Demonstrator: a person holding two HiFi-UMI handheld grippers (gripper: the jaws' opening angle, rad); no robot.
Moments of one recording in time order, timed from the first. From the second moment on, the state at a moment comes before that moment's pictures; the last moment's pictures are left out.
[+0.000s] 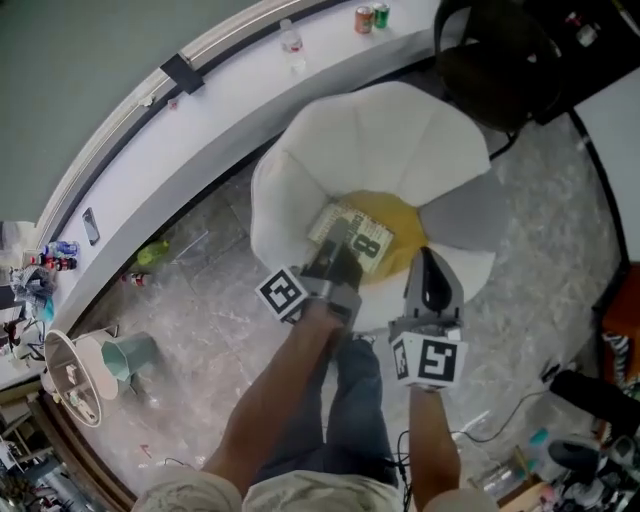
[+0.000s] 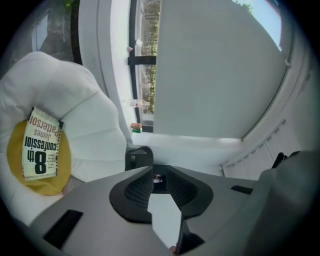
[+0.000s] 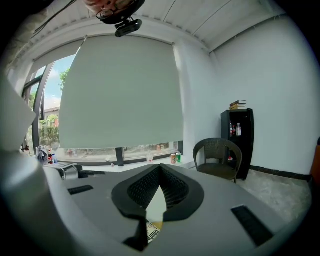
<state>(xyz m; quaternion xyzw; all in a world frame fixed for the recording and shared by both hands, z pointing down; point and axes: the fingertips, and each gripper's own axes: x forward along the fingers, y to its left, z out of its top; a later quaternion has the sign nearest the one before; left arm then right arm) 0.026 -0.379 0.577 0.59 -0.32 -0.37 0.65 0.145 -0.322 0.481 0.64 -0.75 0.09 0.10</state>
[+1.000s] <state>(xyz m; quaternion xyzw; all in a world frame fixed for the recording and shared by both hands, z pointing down) -0.034 -0.340 0.284 0.80 -0.43 -0.20 0.38 0.111 -0.275 0.241 0.63 -0.77 0.01 0.04</state>
